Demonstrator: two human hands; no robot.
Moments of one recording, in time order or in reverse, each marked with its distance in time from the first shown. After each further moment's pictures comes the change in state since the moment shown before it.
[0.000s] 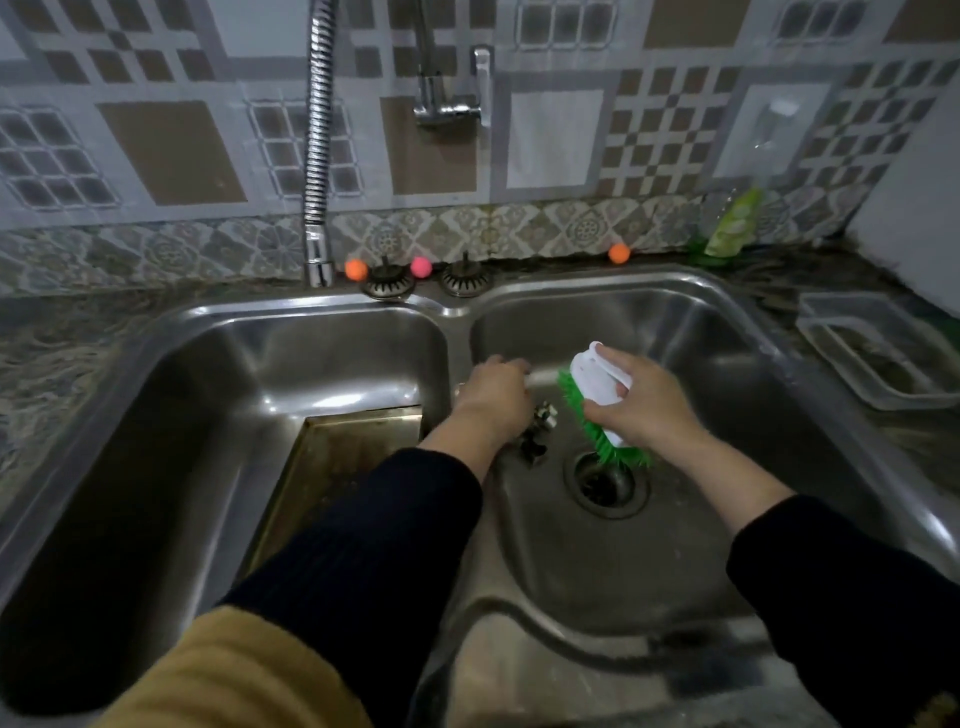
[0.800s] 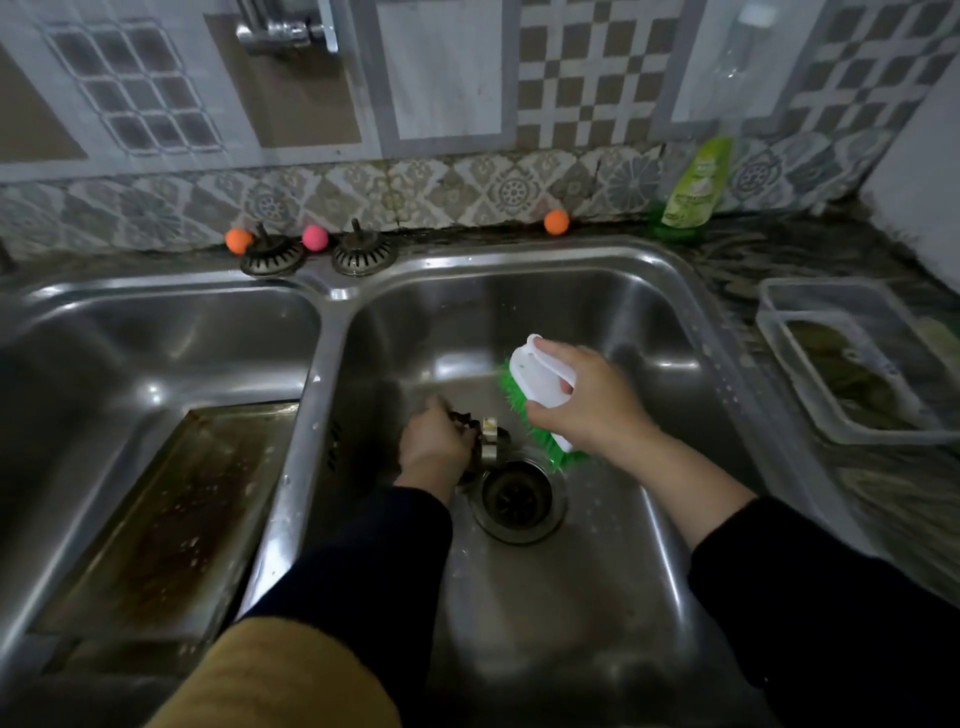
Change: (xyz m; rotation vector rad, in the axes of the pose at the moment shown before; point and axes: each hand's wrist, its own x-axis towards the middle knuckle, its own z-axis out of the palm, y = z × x) left_hand 0.061 0.026 0.133 -0.175 0.097 -0.556; right_hand 0.066 0.086 -0.039 -0.011 -0.181 -0.136
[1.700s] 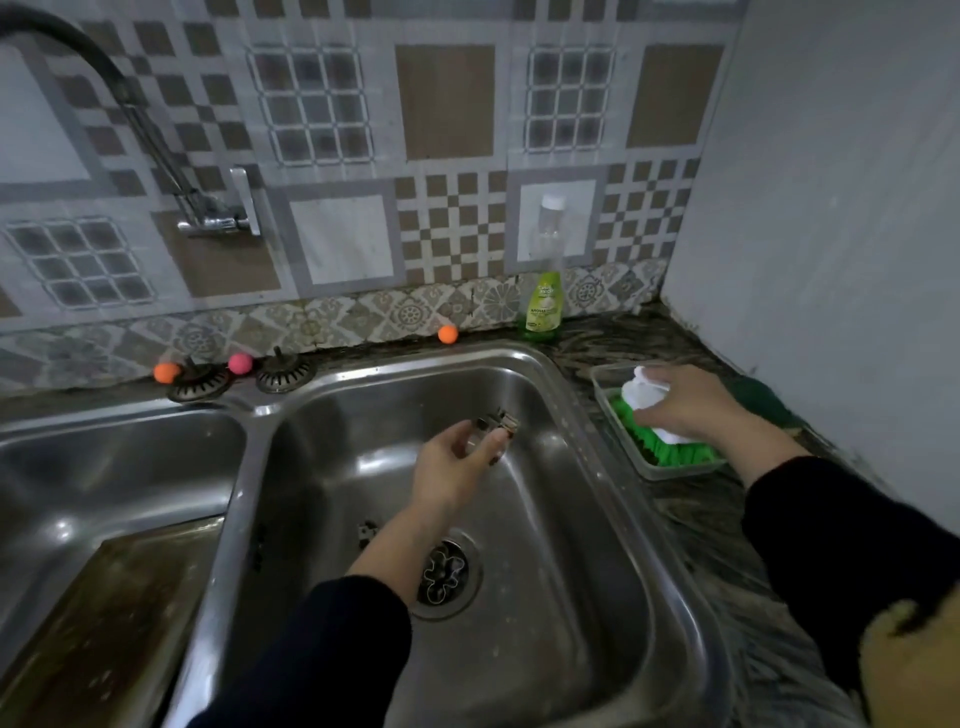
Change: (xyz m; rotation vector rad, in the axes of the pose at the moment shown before) left_hand -0.095 0.116 -0.038 -0.658 -0.179 0.349; right_hand -0.035 0.064 -0.205 -0.206 0.169 0.358
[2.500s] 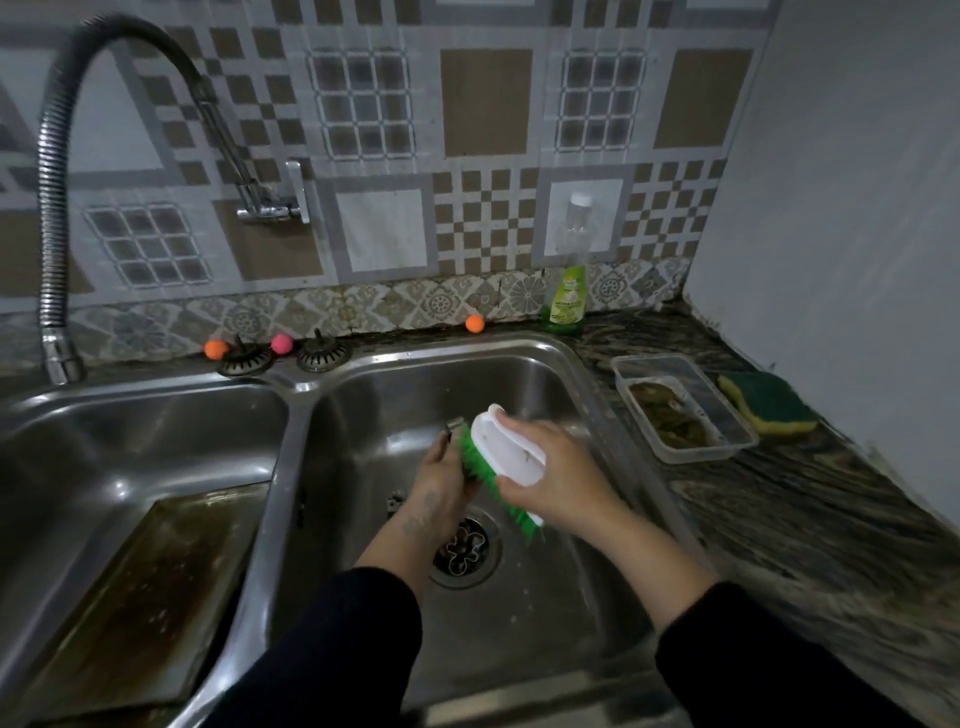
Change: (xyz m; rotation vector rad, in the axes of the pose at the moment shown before) left_hand -0.020 -0.028 -0.016 -0.731 0.000 -0.318; right_hand -0.104 -0.077 0.121 0.245 -0.048 -0.481
